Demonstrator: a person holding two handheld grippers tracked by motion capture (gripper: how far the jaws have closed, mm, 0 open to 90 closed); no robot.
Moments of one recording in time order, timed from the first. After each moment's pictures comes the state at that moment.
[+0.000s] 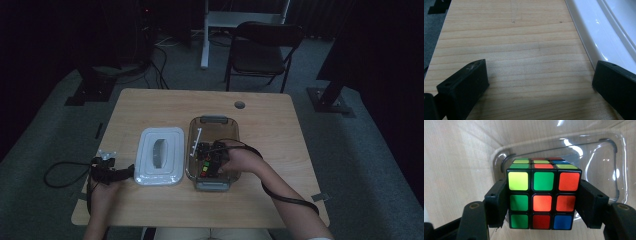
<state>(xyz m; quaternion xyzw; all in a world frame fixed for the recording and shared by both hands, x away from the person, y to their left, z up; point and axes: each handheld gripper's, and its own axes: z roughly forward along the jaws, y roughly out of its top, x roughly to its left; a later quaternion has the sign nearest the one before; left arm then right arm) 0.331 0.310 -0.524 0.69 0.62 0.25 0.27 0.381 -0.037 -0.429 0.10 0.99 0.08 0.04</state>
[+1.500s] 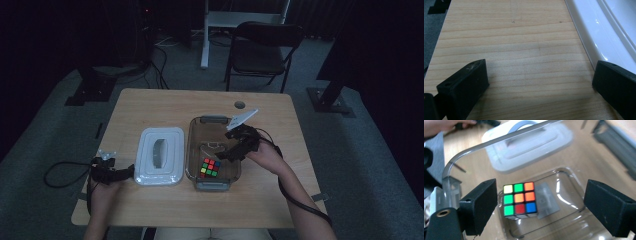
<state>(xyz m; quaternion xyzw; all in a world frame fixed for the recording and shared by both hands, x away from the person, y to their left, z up) 0.331 0.309 -0.524 0.69 0.62 0.25 0.27 0.388 -0.135 -0.380 0.21 0.90 0.37 0.04</state>
